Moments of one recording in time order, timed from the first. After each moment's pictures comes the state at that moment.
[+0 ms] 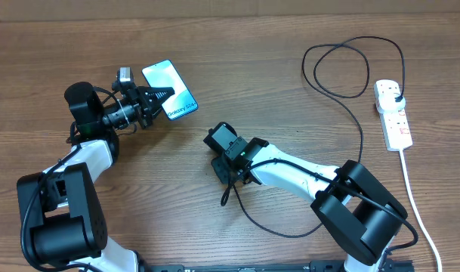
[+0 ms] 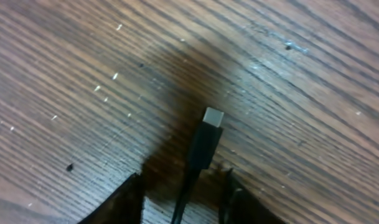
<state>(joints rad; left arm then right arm) 0.20 1.77 0.82 0.64 1.25 -1.35 0.83 1.92 1.15 -0.47 0.04 0.30</state>
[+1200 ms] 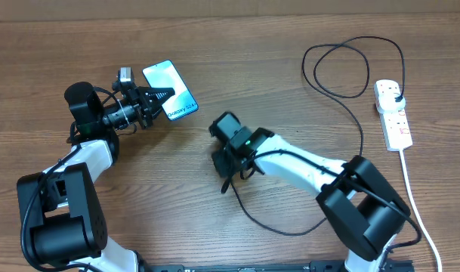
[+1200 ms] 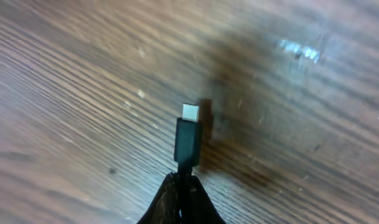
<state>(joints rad) 0.20 1.77 0.82 0.64 1.26 -1.35 0.77 1.92 1.20 -0.51 -0.13 0.37</state>
